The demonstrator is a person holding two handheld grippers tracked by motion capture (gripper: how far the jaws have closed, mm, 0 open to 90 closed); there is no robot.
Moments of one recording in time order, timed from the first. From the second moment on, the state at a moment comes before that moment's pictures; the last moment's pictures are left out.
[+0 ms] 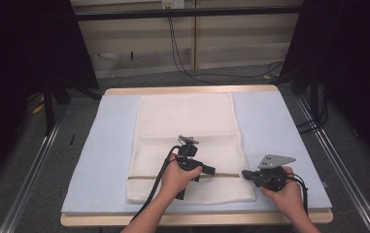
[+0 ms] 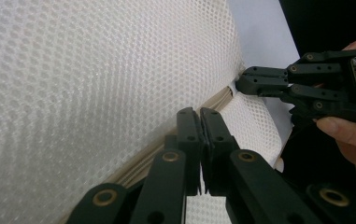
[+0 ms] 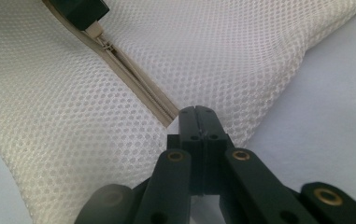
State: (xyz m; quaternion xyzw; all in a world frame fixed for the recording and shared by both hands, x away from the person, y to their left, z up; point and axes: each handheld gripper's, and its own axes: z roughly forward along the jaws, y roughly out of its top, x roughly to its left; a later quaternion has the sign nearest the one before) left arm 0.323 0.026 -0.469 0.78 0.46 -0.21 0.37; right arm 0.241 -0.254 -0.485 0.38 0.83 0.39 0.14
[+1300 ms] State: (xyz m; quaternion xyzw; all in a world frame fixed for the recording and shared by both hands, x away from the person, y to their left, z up) left arm 0.325 0.046 -0.469 0.77 0.47 -0.23 0.37; right arm 0.241 -0.254 -0.485 0.38 0.83 0.39 0.14
